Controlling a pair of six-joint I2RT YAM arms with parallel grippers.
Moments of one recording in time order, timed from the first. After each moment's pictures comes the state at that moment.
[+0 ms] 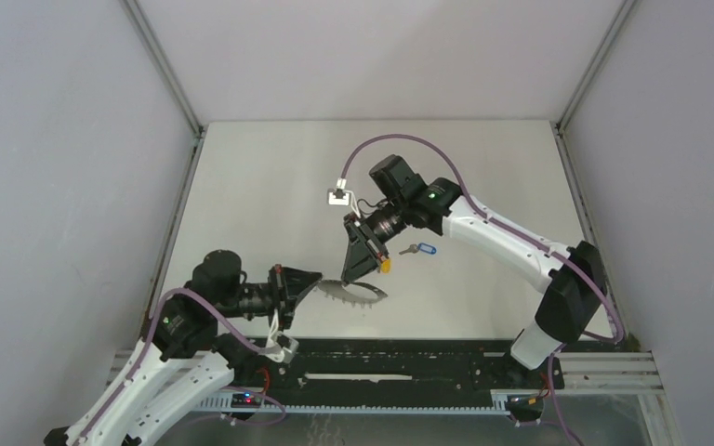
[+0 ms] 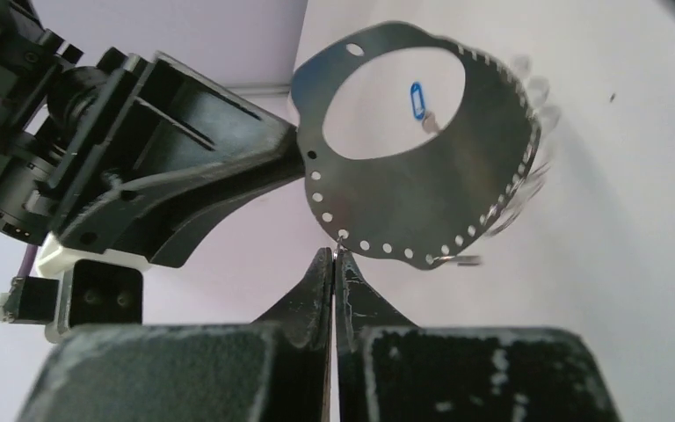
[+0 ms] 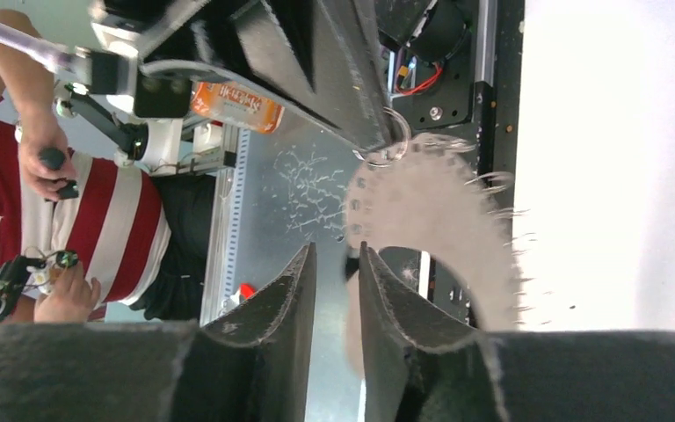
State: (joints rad) left arm -0.65 0.45 0.74 -0.76 0.67 1.63; right arm 0.82 1.64 1.49 -0.70 -1.12 0.05
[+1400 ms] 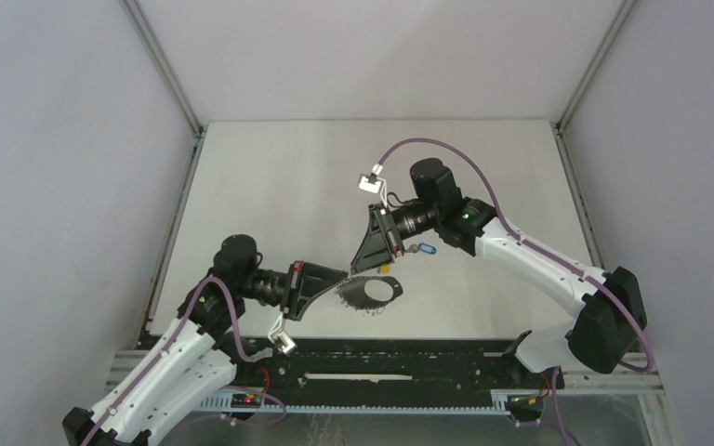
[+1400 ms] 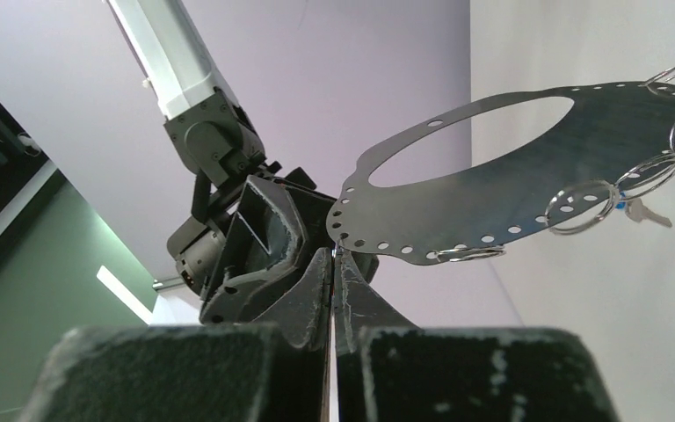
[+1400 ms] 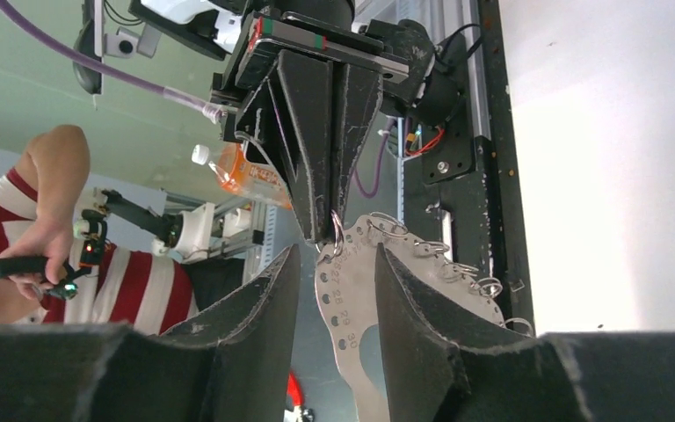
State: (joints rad) left arm -0.54 0.60 0.55 -0.26 1.16 2.07; right arm 0.74 1.40 1.18 -0.21 -1.10 0.47
